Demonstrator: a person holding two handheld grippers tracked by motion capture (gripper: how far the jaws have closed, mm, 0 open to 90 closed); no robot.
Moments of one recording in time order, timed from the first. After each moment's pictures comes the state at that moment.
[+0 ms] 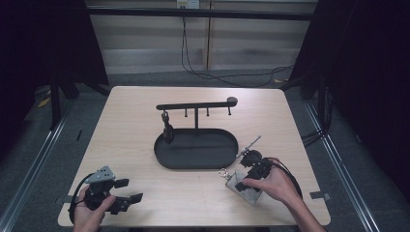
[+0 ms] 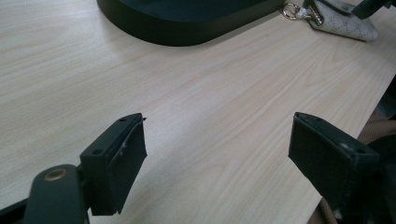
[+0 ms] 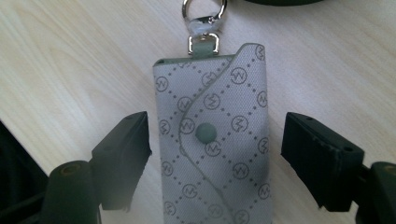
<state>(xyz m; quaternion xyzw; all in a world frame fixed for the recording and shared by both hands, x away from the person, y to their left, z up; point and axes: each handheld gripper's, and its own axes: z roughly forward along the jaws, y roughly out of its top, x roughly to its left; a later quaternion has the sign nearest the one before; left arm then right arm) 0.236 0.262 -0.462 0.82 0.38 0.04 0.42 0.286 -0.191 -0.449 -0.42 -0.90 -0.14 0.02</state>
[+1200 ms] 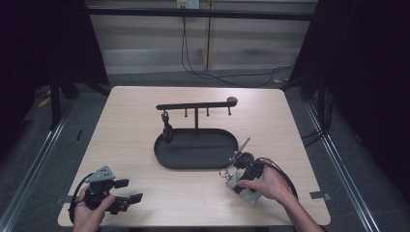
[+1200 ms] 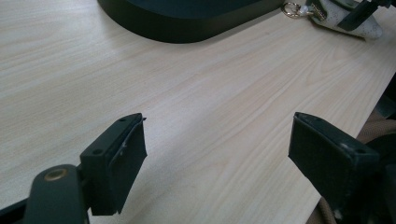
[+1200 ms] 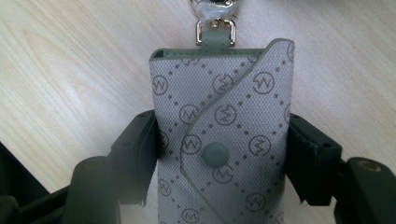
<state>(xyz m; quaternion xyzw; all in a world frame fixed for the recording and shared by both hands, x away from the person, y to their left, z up) 0.237 0.262 -0.463 0.82 0.38 0.03 0.42 0.293 -0.176 -0.464 -0.41 -0.91 -0.09 0.05</state>
